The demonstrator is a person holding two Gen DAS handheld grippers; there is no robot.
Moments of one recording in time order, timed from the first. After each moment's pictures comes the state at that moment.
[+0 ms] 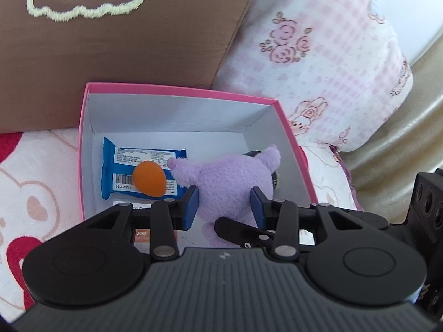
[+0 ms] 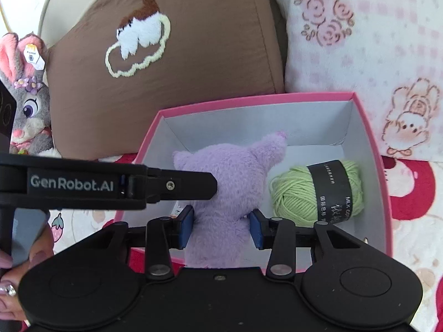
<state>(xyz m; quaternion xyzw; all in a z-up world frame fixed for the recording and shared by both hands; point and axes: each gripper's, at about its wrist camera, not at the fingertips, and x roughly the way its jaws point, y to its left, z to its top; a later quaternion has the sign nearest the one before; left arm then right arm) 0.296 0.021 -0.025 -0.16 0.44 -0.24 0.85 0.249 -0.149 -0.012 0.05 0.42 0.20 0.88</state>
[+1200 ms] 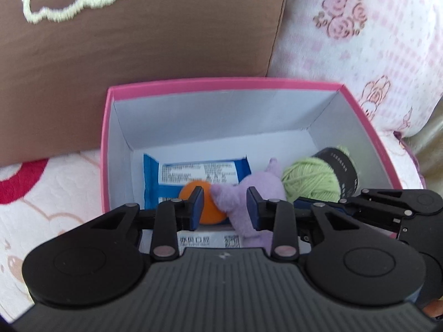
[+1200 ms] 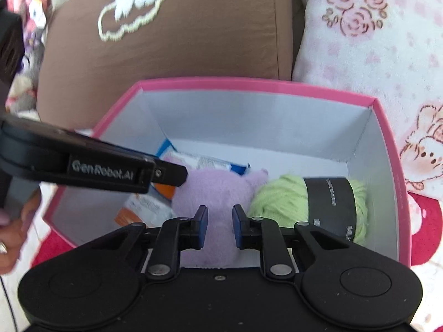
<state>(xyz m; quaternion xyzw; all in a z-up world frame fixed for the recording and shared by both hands) 0.327 0.007 -0.065 -0.05 0.42 -0.16 0.89 0.278 -0.148 -0.057 -0.03 0.39 0.22 0.89</state>
